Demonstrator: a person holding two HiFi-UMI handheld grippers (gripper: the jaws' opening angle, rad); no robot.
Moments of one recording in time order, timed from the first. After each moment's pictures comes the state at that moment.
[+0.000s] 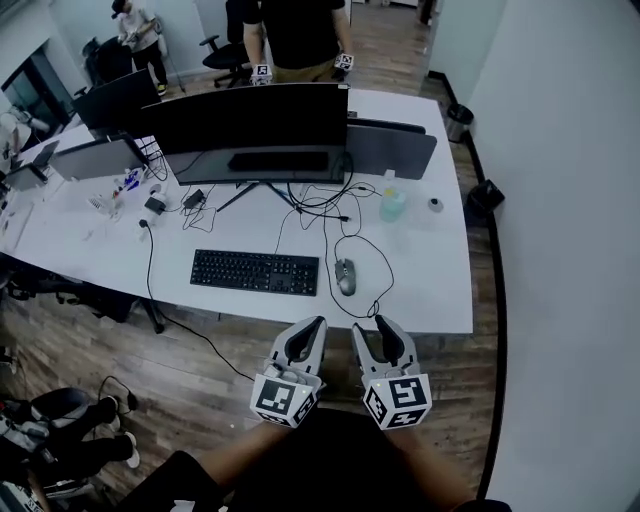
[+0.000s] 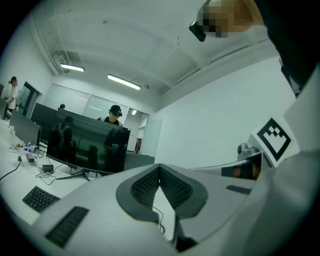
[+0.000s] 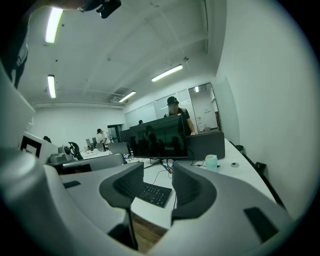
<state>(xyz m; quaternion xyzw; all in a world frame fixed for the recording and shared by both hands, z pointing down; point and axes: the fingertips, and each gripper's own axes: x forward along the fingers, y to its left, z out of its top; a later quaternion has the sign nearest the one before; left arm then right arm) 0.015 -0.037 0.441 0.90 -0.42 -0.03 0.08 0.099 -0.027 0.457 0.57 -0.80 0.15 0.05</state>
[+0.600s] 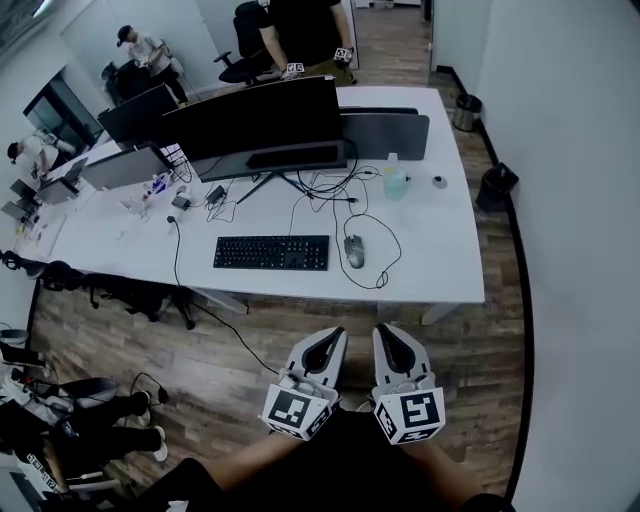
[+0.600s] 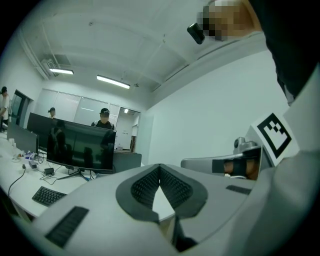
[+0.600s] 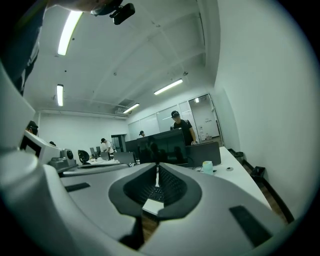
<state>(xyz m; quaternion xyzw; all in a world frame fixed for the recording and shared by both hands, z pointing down) 0.058 0.100 0.412 0.91 -0.40 0.00 0.06 0.123 0.104 0.410 0.57 -0.81 0.11 -0.01</state>
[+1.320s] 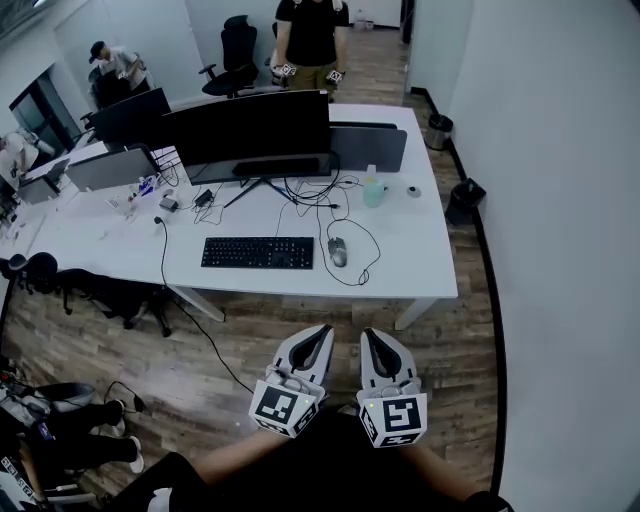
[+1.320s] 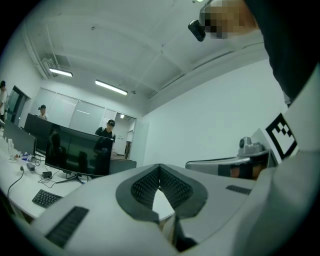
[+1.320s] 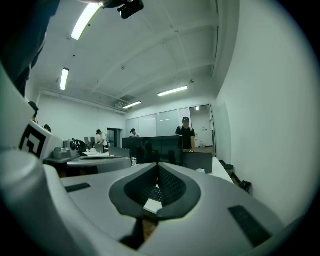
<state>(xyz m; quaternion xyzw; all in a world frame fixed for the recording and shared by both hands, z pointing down) 0.024 0.153 0.377 0.93 -0.37 -0.03 0.05 0.087 0.171 0.378 0.61 -0.79 0.05 0.03</state>
